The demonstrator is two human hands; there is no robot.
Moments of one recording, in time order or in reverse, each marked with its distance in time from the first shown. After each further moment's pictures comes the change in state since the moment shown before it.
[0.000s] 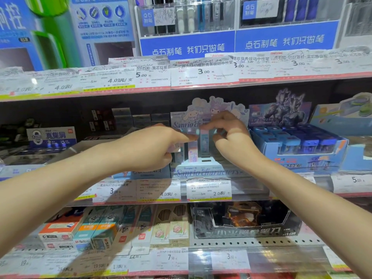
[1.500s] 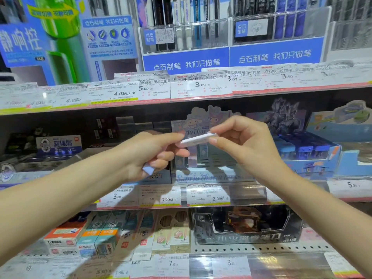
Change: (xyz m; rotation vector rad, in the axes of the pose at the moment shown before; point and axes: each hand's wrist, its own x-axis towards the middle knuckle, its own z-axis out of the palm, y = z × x) left_hand -0.008 0.017 -0.008 -1.567 0.036 -0.606; right_hand -0.030 -0.038 -0.038 0.536 0.013 -0.063
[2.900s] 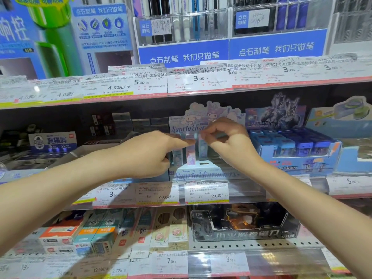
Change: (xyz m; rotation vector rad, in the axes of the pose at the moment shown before) left_hand 0.009 -0.002 -0.010 1.593 -0.062 0.521; right_hand 0.025 0.056 0.009 -0.375 0.029 -0.035
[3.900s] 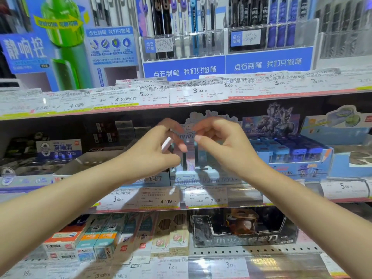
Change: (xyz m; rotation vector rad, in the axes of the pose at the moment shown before) left_hand -0.013 0.017 -0.004 -0.983 0.274 -0.073; right_hand -0.009 -0.059 -0.012 0.233 -0.098 0.024
